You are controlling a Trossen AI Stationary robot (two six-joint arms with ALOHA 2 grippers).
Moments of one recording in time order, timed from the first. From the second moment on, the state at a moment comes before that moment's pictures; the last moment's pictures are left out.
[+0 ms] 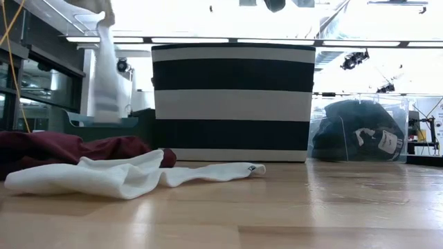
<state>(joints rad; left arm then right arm) -0.19 0.46 0.73 0.13 -1.31 0.60 0.24 1.49 1.21 0.08 0.42 0.60</state>
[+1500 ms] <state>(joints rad) 0.90 0.99 0.94 -0.46 -0.27 -0.05 0.23 1.49 1.21 0.04 0.42 0.60</state>
